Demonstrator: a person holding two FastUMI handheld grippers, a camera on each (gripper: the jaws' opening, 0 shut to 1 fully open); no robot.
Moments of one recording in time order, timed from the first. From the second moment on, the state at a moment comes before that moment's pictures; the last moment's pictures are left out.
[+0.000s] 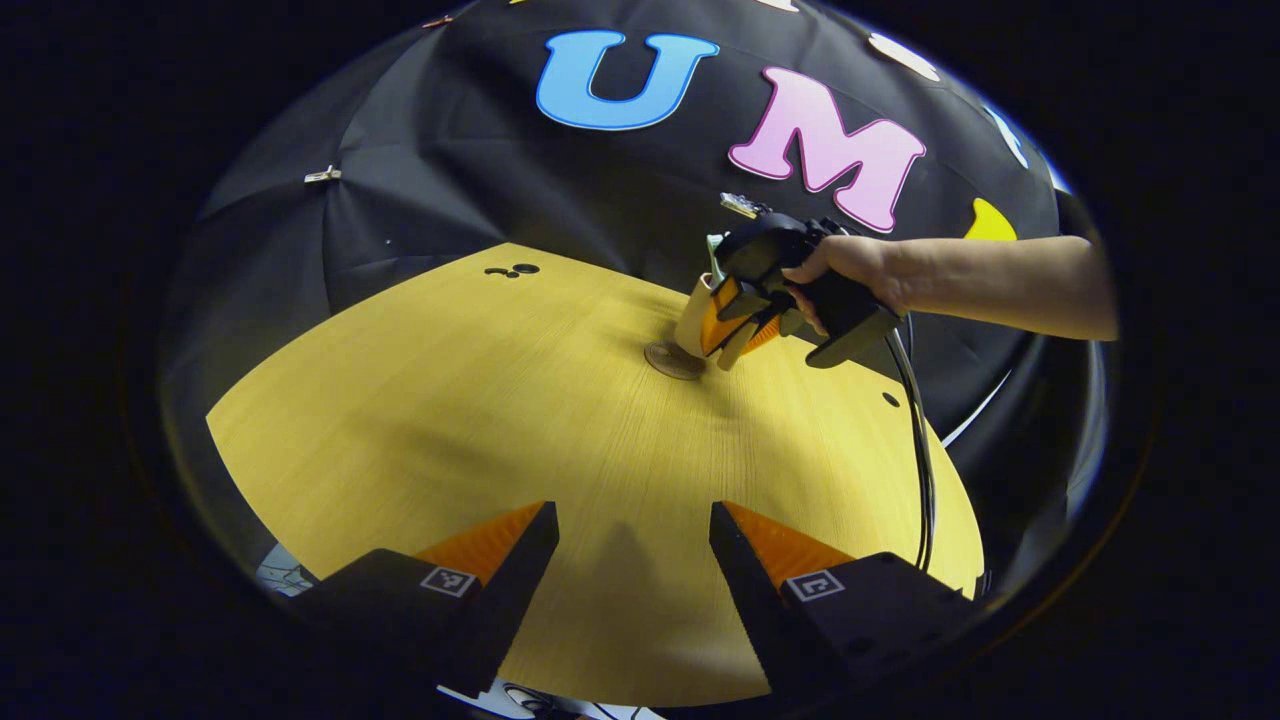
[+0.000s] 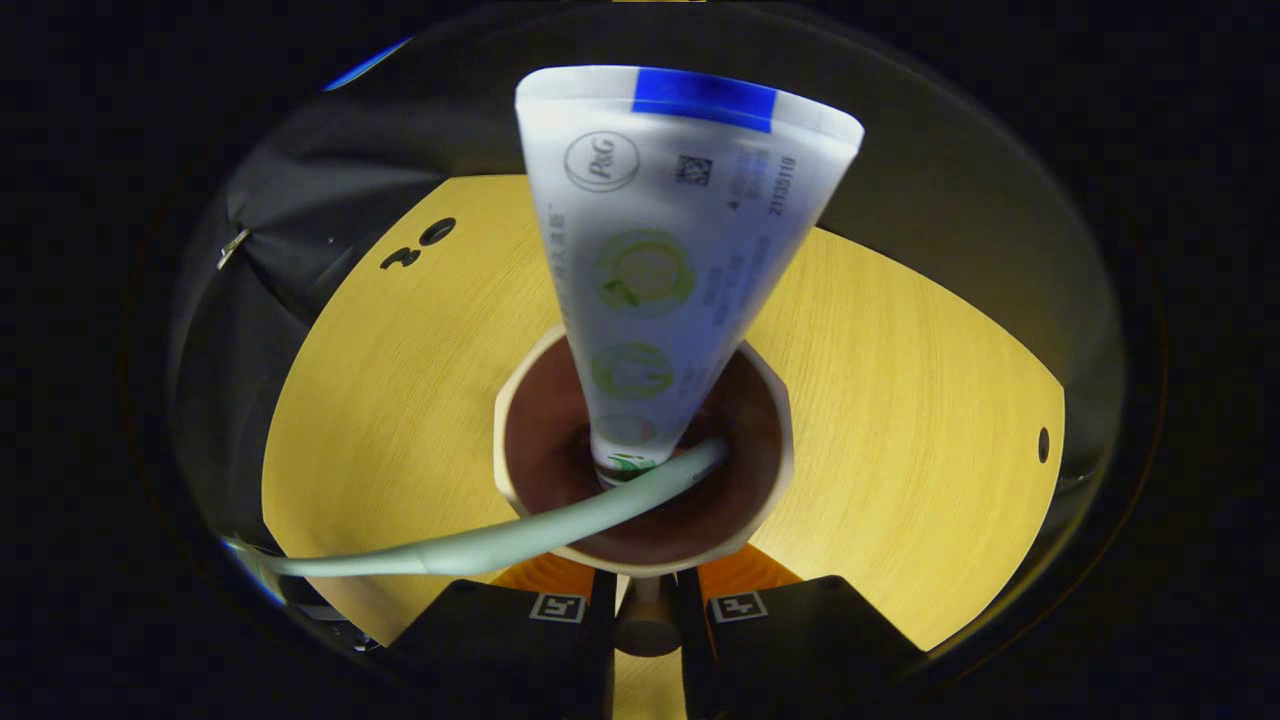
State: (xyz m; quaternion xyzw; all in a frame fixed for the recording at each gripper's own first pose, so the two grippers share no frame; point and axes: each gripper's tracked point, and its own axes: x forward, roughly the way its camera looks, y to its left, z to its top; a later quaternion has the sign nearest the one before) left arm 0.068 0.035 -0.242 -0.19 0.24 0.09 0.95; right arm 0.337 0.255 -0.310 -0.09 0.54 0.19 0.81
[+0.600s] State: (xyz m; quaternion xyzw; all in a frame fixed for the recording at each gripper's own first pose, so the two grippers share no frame) left arm 0.068 0.047 -0.243 -0.20 0.24 0.11 0.94; right arm 0.335 0.283 -0.328 -0.10 0.55 0.19 0.81
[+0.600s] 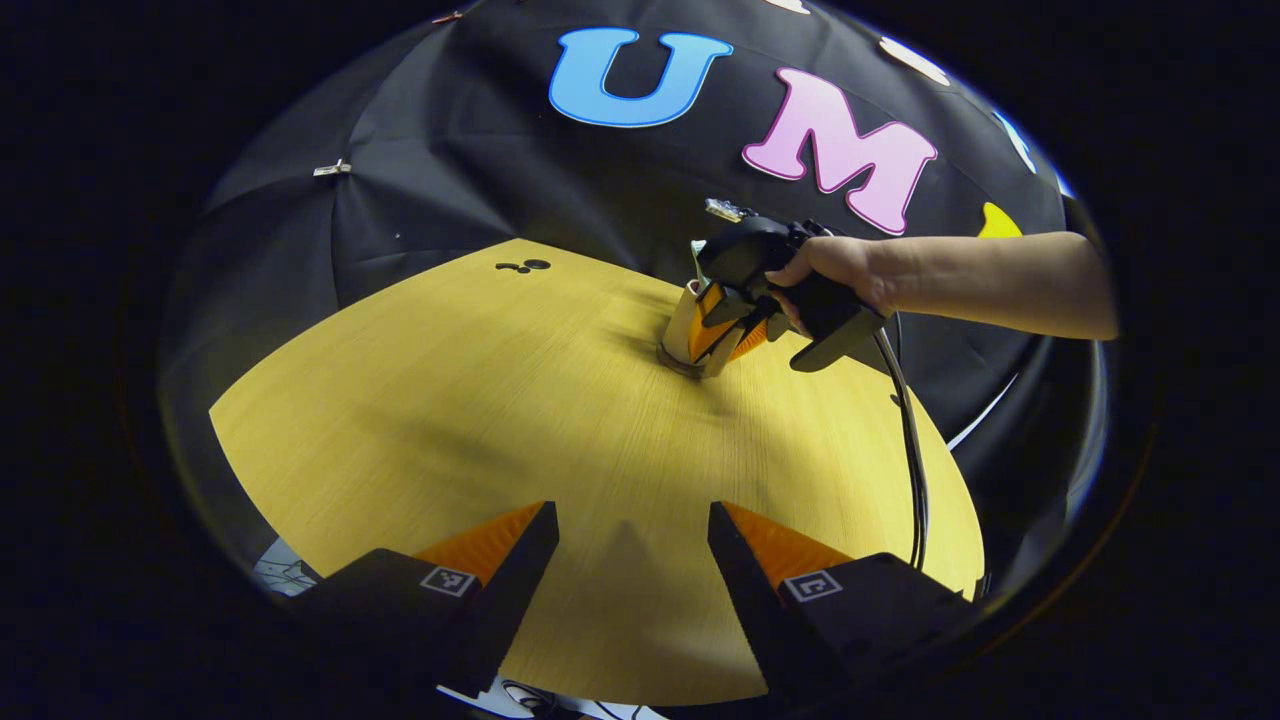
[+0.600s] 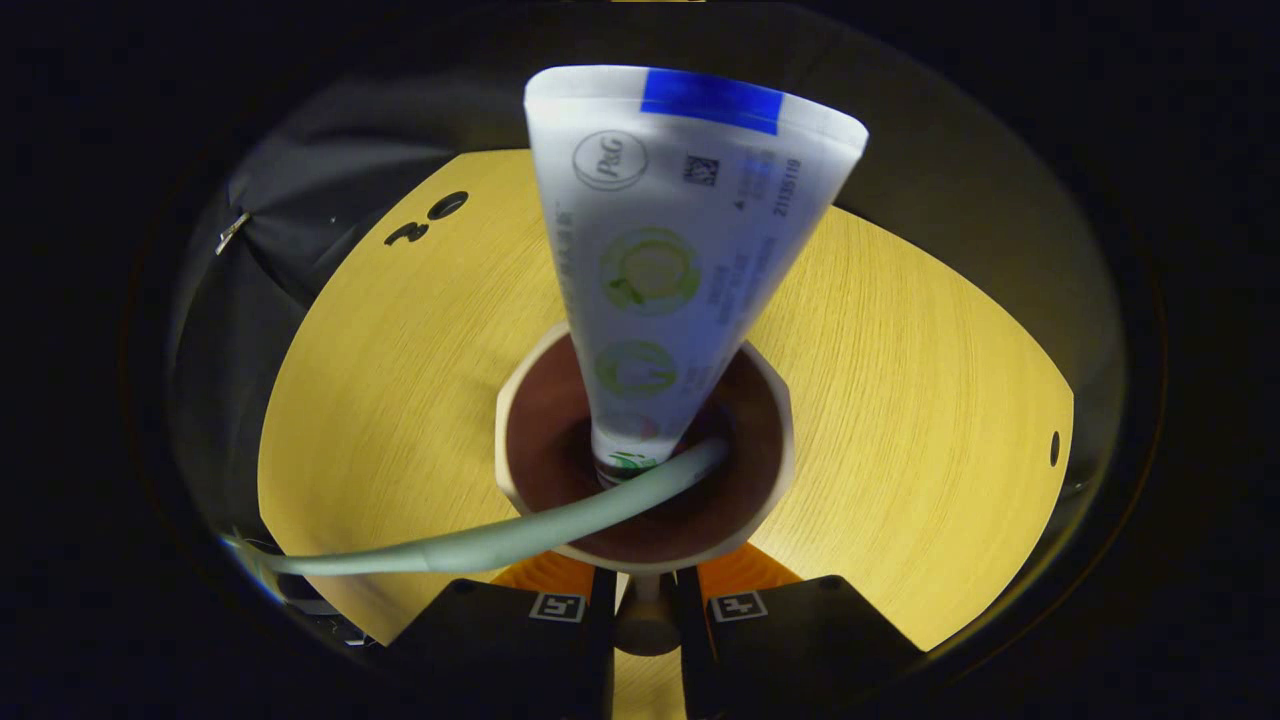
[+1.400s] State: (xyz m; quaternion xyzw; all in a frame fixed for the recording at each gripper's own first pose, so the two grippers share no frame) left arm 0.061 0.046 -0.187 -0.17 0.21 0.10 0.96; right arm 0.295 0.203 -0.201 -0.03 0.41 0.16 0.90
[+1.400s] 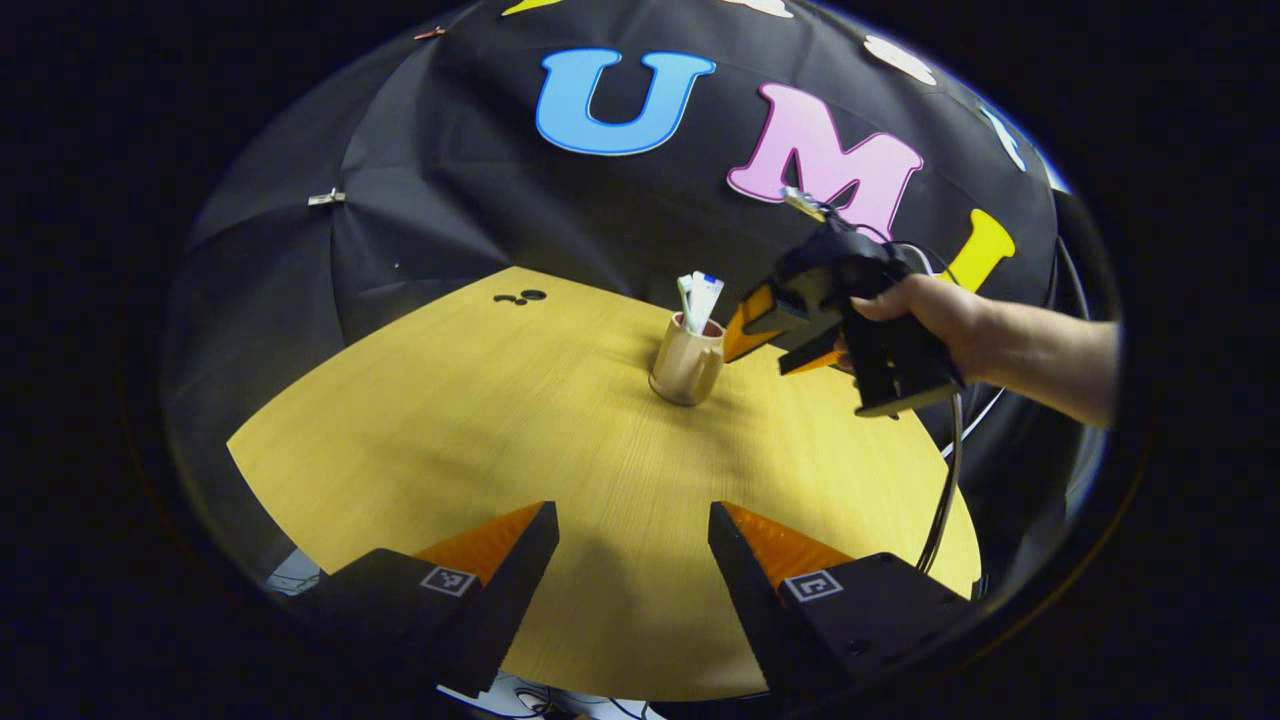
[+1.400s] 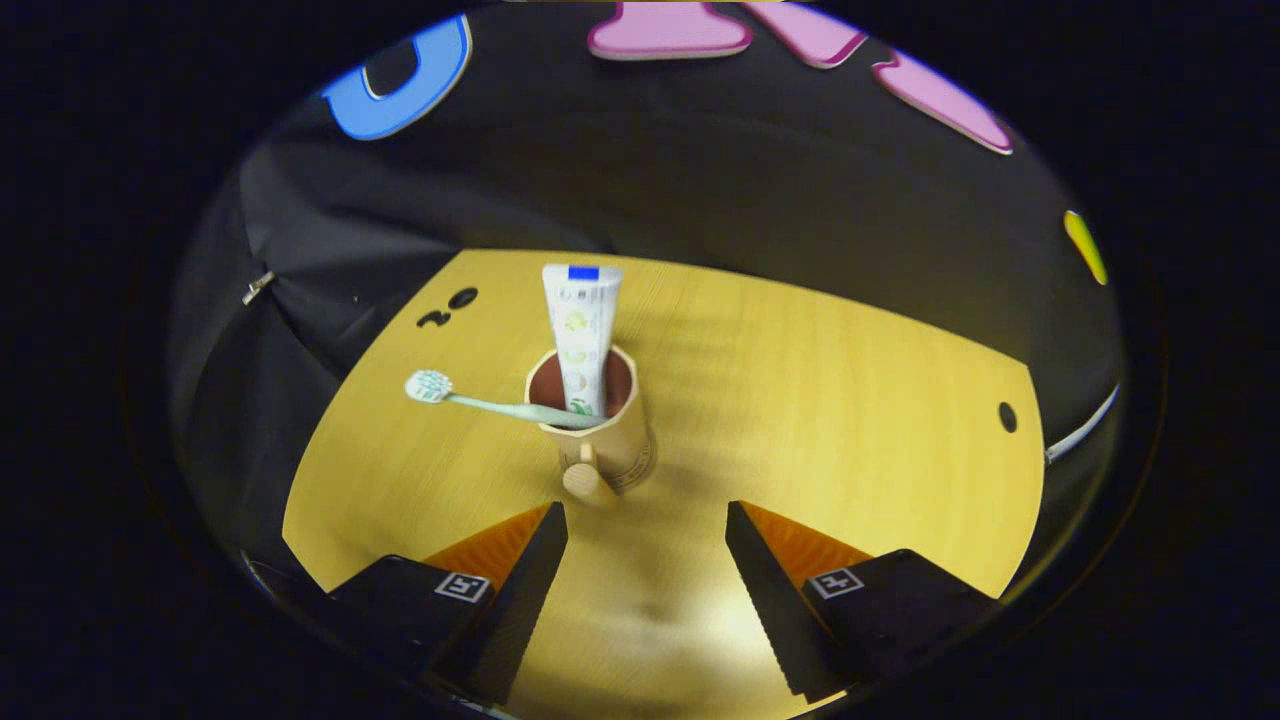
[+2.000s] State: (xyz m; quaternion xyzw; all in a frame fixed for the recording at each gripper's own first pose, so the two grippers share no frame) left arm 0.064 0.046 -0.007 -0.10 0.04 0.06 0.99; right arm 0.148 0.093 0.044 0.02 0.09 0.09 0.99
